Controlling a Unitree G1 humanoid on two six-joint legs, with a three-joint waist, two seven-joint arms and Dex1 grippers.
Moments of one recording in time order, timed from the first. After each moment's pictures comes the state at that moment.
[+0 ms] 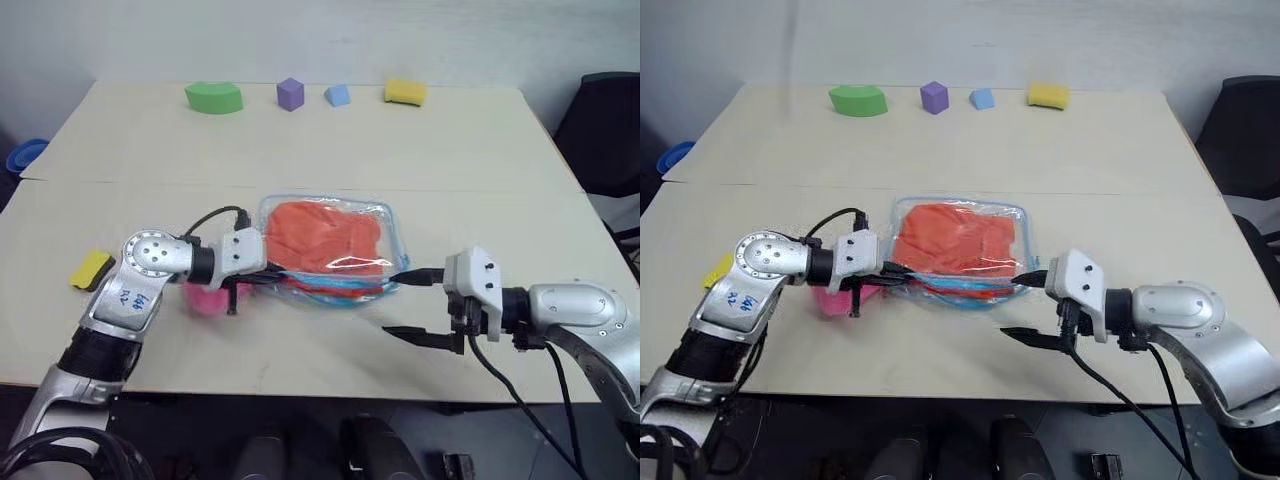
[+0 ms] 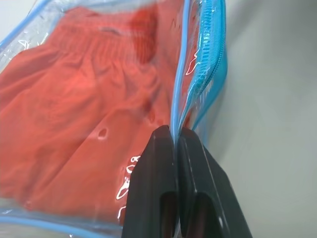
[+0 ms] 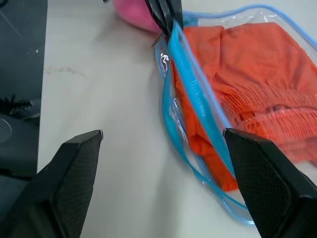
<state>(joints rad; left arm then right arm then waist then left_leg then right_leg) -0.53 0.68 -0.15 -0.11 -0.24 0.40 -1.06 -0.22 -0.88 0.04 -0.57 0.49 0.56 0.95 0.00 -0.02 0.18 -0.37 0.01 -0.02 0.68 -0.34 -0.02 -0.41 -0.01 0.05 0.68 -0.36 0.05</state>
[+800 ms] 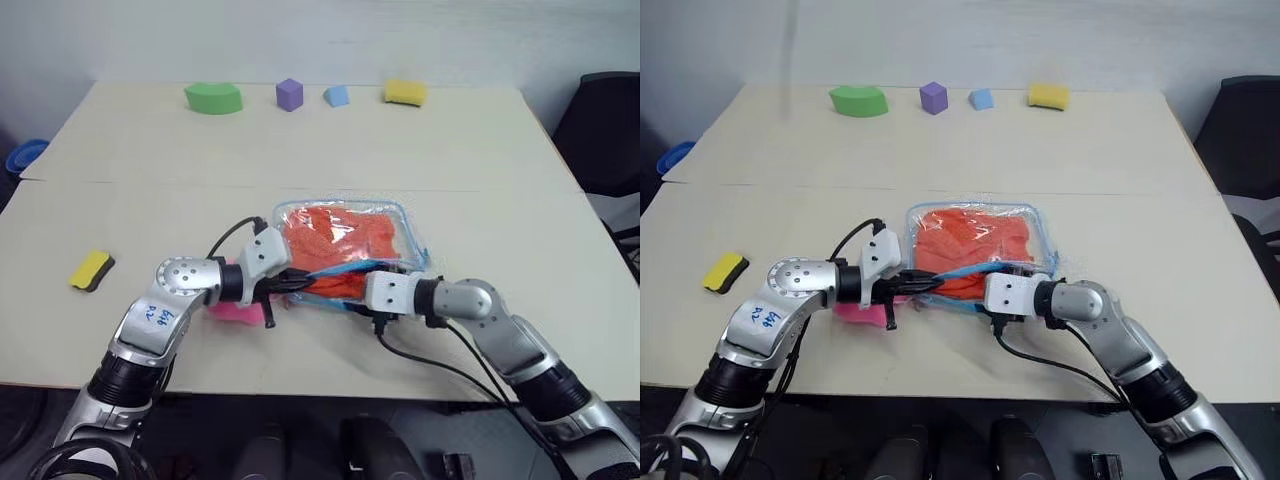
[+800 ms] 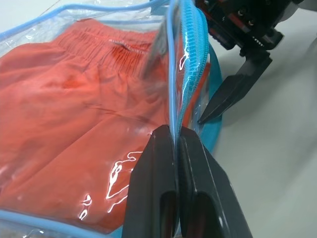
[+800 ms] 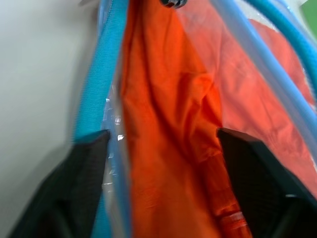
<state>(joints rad) -0.47 0.59 -0.18 -0.23 -0.25 0.55 -0.88 -0.46 -0.61 0.39 -0.11 -0.15 0.04 0.77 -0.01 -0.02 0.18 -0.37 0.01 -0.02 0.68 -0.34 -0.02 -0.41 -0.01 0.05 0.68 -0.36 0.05</state>
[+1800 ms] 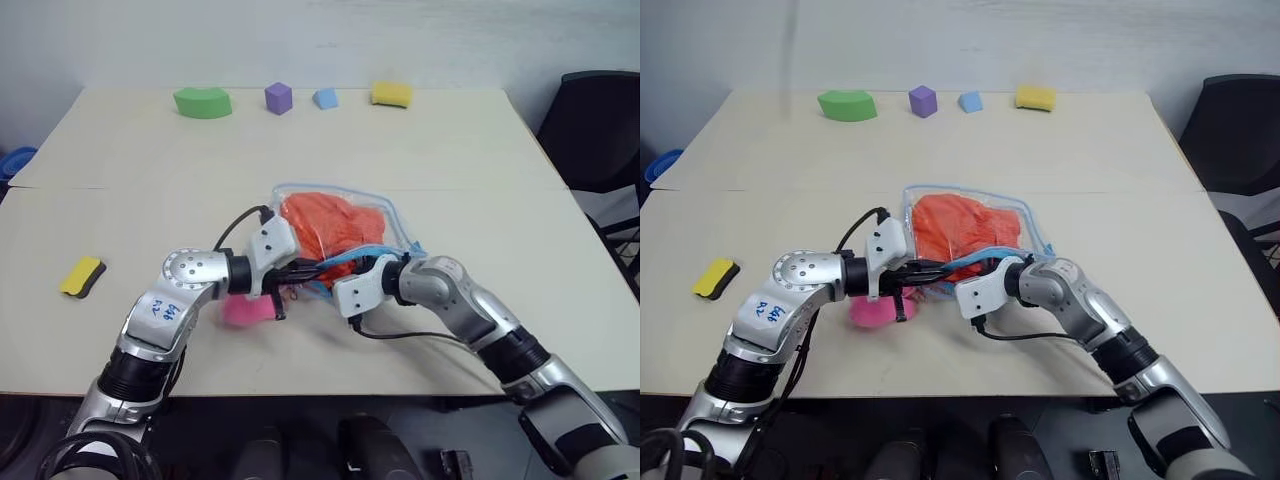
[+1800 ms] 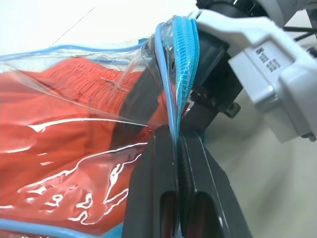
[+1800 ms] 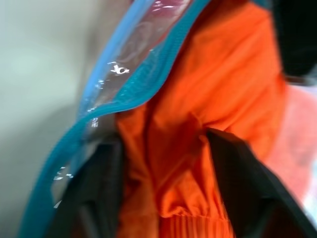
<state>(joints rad) -0.51 0.54 -0.16 -0.24 -0.27 0.58 -0.86 -0.65 -0.52 0.51 0.16 -0.49 -0.26 0.71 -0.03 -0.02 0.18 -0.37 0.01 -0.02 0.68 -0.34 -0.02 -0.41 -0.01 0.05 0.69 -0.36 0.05</state>
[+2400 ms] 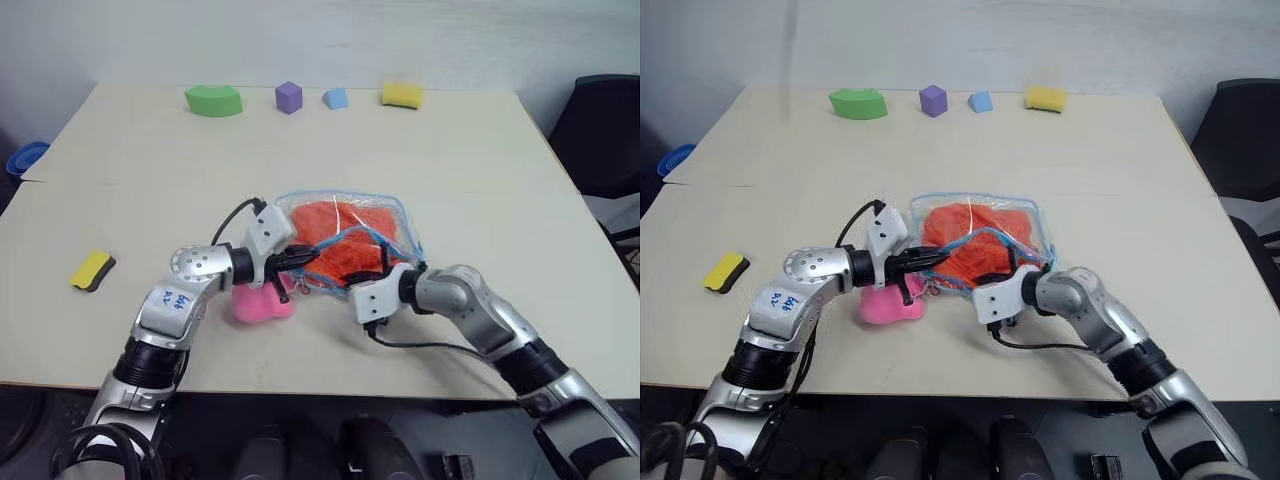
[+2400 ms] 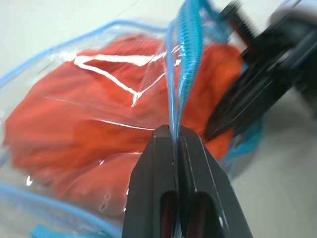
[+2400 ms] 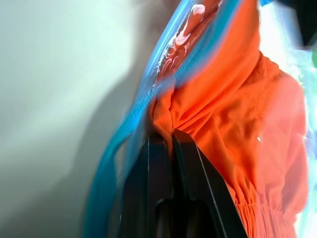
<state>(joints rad) -0.55 0.48 -0.16 -0.05 -0.18 0.49 -0.75 -0.53 -0.60 0.42 0.05 -0.40 -0.21 0.80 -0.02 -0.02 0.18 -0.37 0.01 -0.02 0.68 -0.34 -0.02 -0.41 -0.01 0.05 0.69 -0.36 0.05</state>
